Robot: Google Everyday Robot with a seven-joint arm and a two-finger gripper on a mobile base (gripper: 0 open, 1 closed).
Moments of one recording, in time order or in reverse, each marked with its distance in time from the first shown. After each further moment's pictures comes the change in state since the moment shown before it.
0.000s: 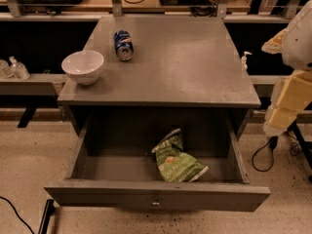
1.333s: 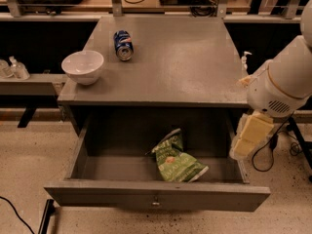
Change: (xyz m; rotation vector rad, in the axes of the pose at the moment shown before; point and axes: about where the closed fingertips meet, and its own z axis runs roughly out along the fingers) arm -0.004 0.014 0.102 -0.032 -0.083 0.036
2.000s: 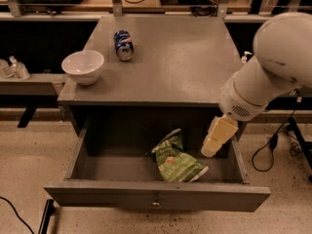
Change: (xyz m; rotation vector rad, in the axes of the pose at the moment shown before) arm -0.023 -0.010 0.058 -0.006 -0.006 0.096
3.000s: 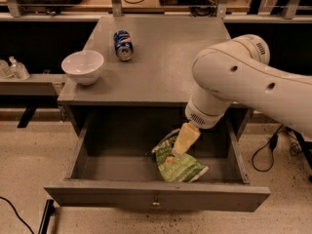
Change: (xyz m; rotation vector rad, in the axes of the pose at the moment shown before) arm -0.029 0.004 0.073 0.058 0.142 0.220
